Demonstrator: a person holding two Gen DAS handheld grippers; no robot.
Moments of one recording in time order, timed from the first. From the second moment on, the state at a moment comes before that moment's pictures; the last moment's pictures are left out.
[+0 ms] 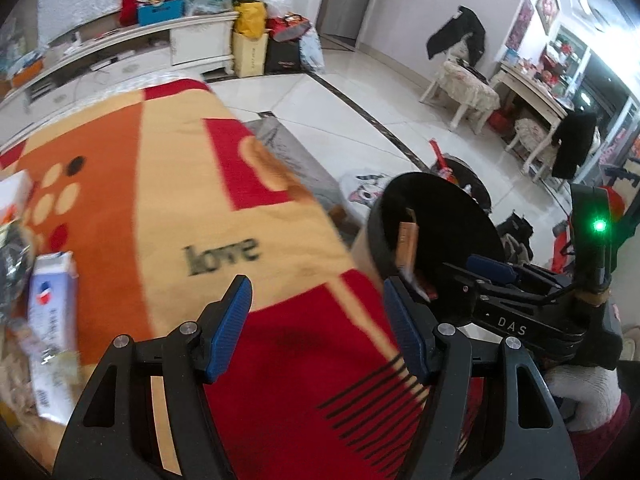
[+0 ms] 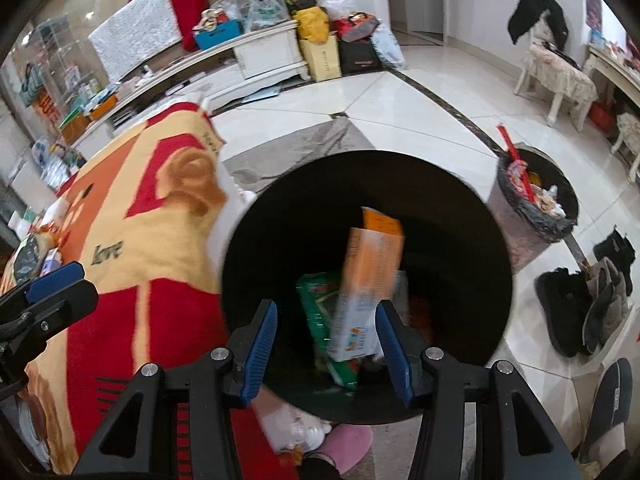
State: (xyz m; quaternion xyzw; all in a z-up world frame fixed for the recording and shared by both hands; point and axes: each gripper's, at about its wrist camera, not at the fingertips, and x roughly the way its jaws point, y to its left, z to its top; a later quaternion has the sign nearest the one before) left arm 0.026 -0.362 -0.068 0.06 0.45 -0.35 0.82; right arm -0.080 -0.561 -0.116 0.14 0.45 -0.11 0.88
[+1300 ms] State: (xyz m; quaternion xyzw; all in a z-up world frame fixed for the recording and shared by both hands) left arm 0.092 -0.007 -0.097 -0.08 0.52 -0.16 0.83; right arm 0.079 -0.266 -0.109 0.06 0.49 0.13 0.86
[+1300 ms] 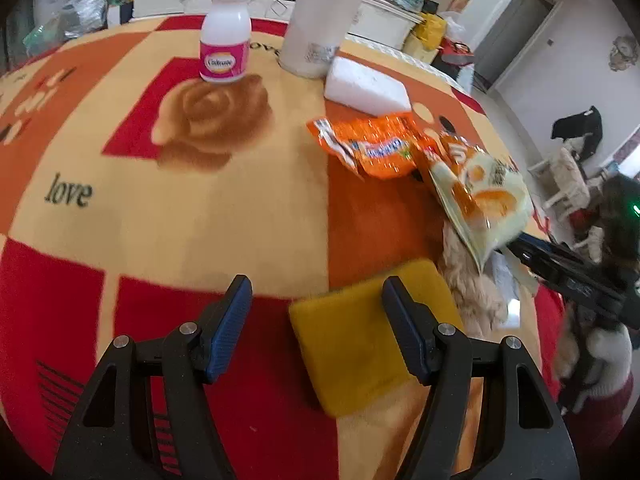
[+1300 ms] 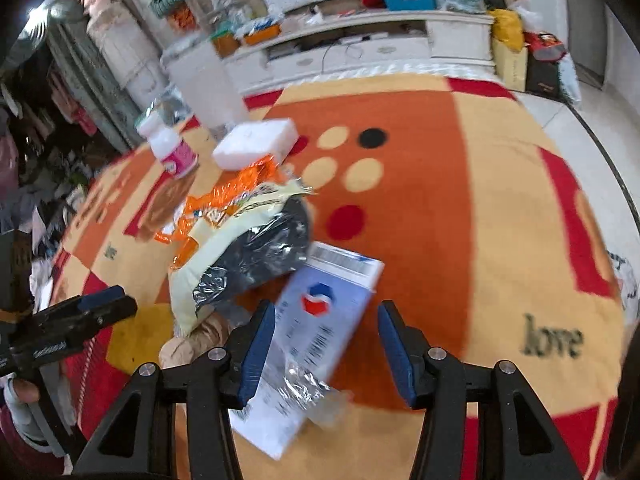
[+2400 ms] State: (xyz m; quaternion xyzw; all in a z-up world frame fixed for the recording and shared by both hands) left arm 0.103 -0.014 -0.101 -0.10 0.57 -0.24 0.78; right arm -0.011 -0.347 -0.080 0.03 0.47 0.08 0.88
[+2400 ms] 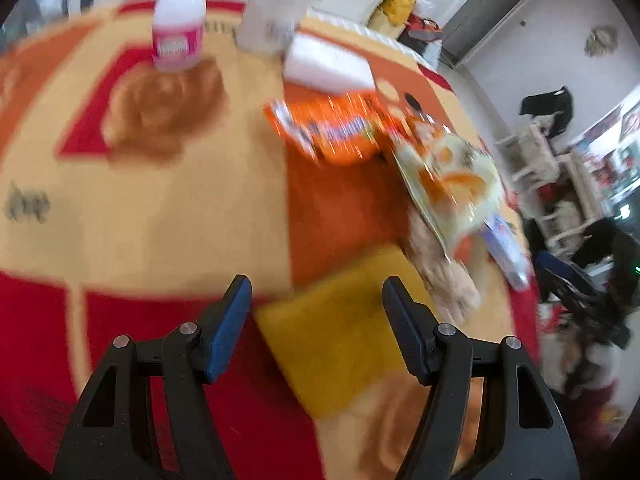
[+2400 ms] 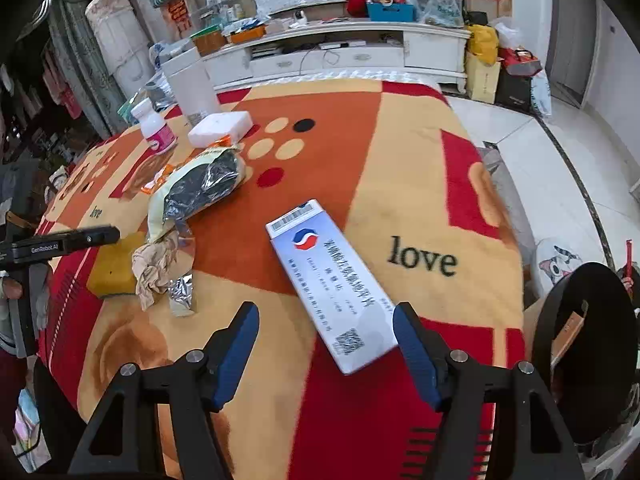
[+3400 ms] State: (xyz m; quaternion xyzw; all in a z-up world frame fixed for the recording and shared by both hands) left arm 0.059 -0.074 -0.086 0.17 0.49 -0.30 0.80; right arm 0.041 -0.324 -0.124 -0.08 0.49 0.13 0.86
